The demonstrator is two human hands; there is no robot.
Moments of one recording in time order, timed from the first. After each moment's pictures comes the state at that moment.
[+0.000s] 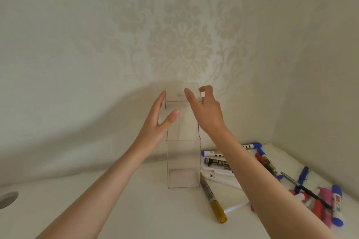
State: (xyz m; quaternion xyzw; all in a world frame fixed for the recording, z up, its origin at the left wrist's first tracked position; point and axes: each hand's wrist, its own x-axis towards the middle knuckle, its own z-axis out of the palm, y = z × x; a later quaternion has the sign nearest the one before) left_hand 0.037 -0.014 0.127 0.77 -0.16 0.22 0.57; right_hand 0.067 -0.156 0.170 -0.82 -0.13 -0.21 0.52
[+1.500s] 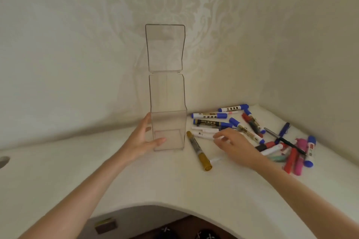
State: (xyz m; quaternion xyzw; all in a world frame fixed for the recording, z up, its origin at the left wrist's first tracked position) left_hand 0.018 0.008 0.001 0.84 -0.10 0.04 0.54; right_hand 0.008 -0.281 0.027 -0.95 -0.10 0.03 0.31
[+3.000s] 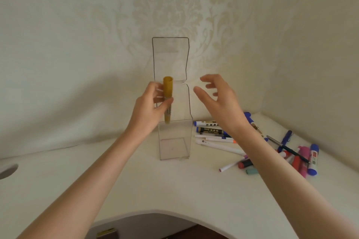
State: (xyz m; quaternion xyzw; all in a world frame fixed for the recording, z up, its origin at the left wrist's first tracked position) left_hand 0.002 -0.028 0.115 0.82 -0.14 0.29 0.48; right_hand -0.003 -0.207 0.137 -0.83 -0.20 -0.26 0.45
